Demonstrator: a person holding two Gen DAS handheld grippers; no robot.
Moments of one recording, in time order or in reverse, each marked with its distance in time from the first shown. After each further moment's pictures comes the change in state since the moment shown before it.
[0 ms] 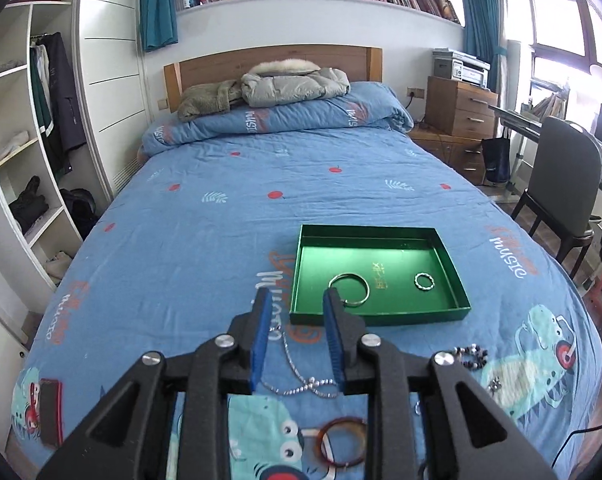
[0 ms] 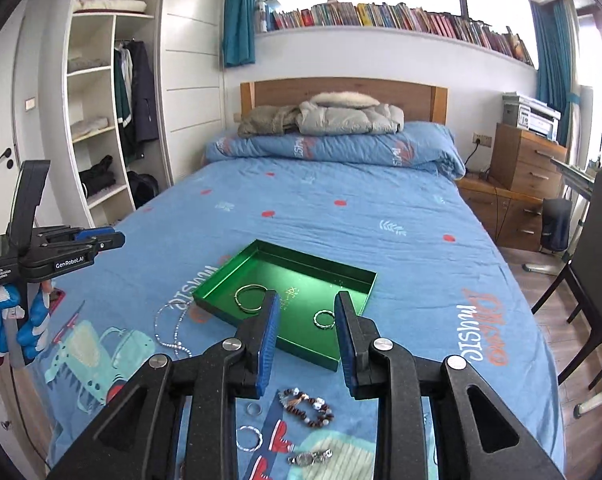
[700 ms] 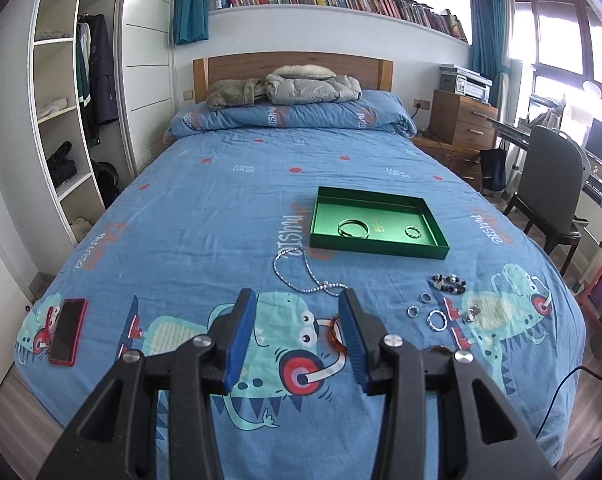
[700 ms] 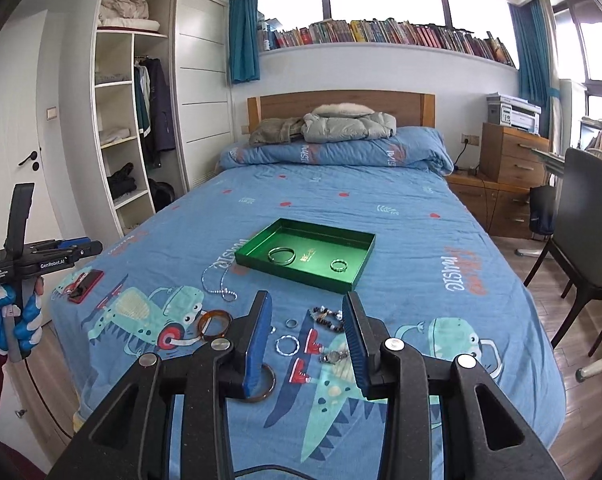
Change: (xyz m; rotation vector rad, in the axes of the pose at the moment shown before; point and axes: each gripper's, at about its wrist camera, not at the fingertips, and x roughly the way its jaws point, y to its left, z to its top) left arm -0.113 0.027 -0.128 -0.067 -0.018 0.010; right arm -0.138 0.027 -0.104 0.041 -0.027 0.022
